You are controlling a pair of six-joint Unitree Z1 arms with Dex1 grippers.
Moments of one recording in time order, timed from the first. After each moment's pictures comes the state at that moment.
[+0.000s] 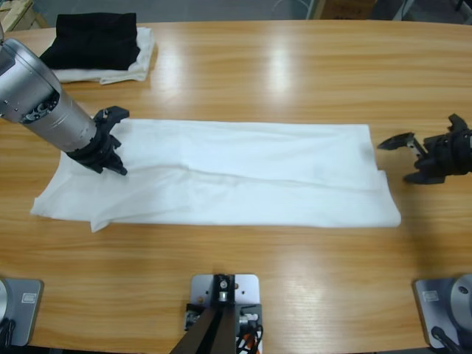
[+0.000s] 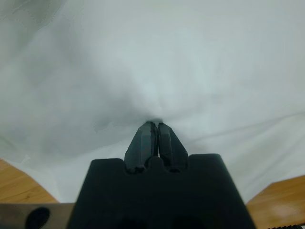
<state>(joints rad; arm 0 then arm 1) -0.62 1.91 -1.08 0.69 0.01 -0.20 -0.06 1.58 -0.54 0.23 0.45 0.63</state>
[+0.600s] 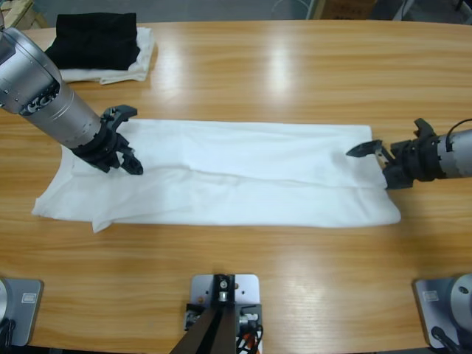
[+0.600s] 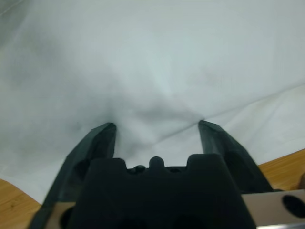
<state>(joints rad) -0.62 1.91 -1.12 0.72 -0.08 -0.17 0.16 1.60 -0.48 0.05 0.44 0.79</state>
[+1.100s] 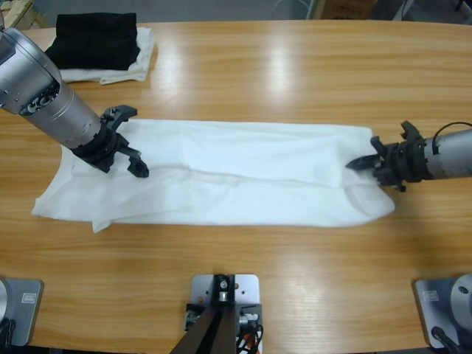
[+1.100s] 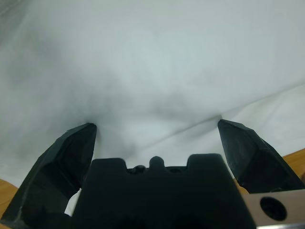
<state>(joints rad) -0.62 1.91 -1.12 0.72 -0.08 -0.17 0.16 1.68 -0.45 -0.04 0.49 0.76</state>
